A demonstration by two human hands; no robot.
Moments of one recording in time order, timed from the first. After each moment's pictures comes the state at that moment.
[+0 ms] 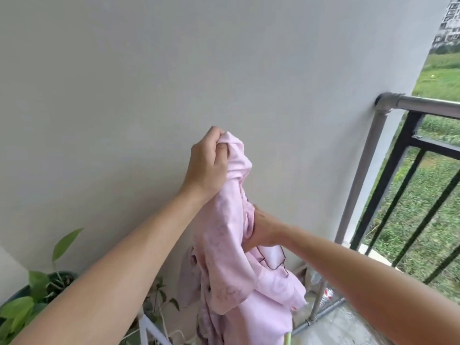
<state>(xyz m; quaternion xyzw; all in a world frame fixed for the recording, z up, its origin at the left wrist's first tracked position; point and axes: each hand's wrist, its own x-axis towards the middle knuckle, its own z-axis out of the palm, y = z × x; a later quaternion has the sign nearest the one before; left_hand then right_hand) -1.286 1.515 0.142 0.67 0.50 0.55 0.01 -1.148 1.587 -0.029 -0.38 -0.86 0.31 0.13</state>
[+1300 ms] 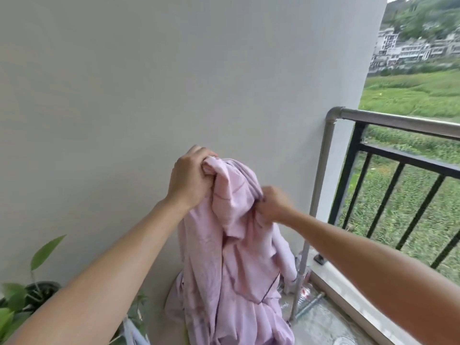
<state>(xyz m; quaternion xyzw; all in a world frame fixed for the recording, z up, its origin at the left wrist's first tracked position) -1.288 1.495 0.129 0.72 0.50 0.48 -0.05 -1.082 1.557 0.045 -0.58 -0.75 0.19 0.24</state>
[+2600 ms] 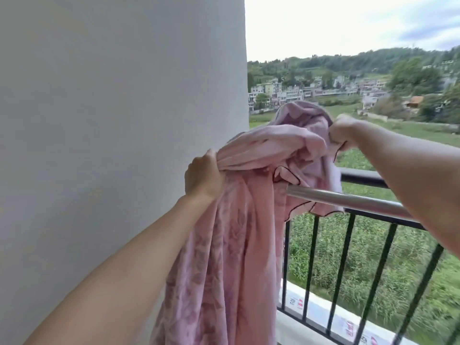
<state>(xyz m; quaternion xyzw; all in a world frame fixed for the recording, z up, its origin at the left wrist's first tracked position) -0.960 1.654 0.218 0.75 0.50 0.43 -0.02 -0.649 1.634 0.302 -0.83 -0.48 0.08 0.26</state>
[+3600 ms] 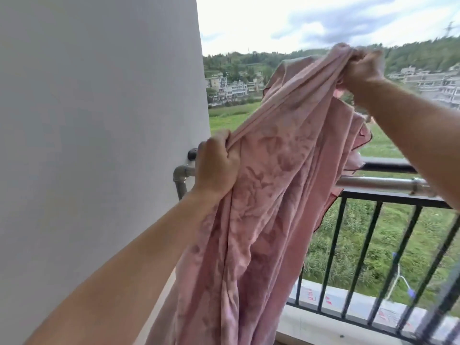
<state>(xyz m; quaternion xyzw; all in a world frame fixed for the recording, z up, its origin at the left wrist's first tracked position) -0.941 1.612 0.238 0.78 0.26 0.56 0.13 -0.622 1.580 0.353 -0.62 -0.35 -0.04 0.70</state>
